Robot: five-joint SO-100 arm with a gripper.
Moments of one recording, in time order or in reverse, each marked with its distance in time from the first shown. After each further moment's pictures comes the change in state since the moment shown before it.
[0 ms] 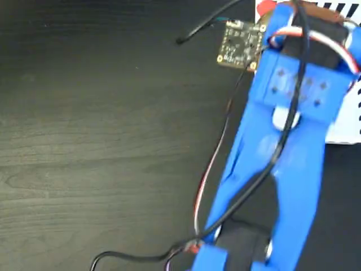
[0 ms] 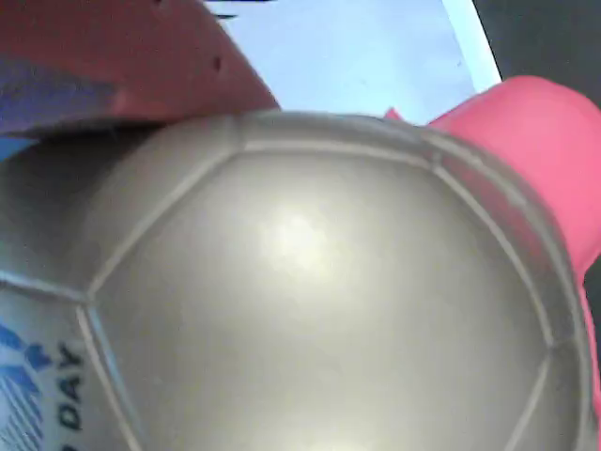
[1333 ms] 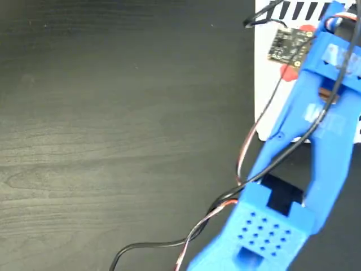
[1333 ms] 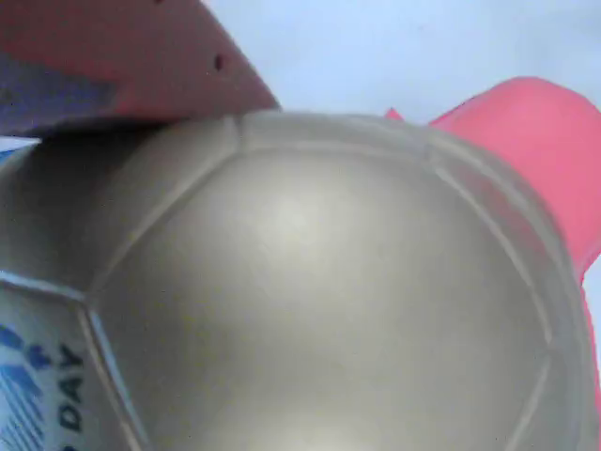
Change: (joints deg) arm 8.0 -25.7 -11.7 -7.0 -0.4
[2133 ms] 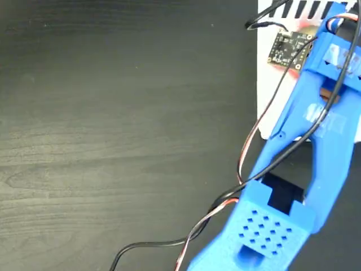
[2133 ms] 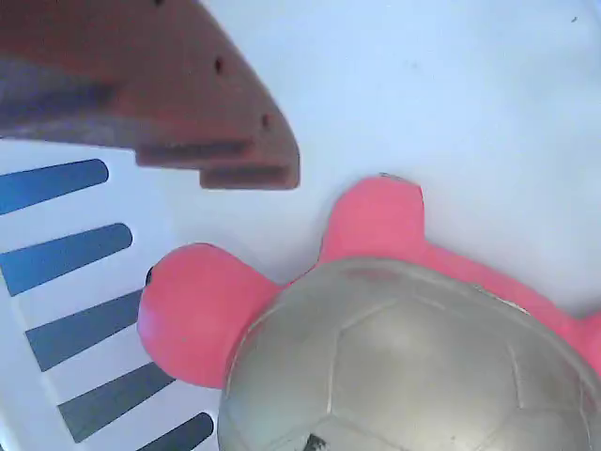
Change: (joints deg) arm 0.0 -0.2 -0.1 1.2 -1.1
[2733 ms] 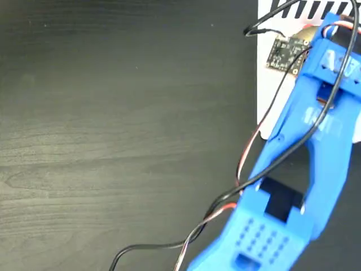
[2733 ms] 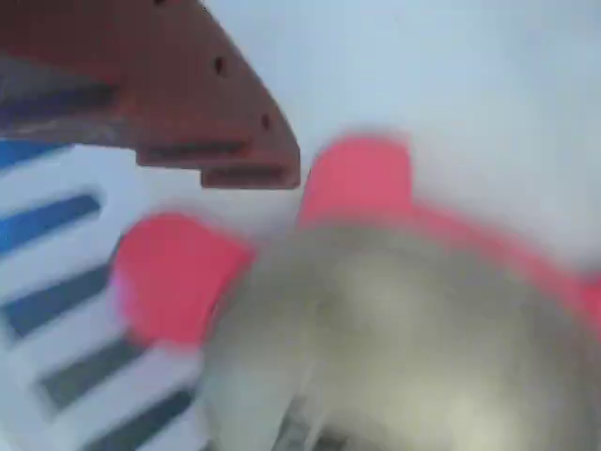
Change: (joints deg) arm 0.0 6.9 13.7 -13.5 1.1
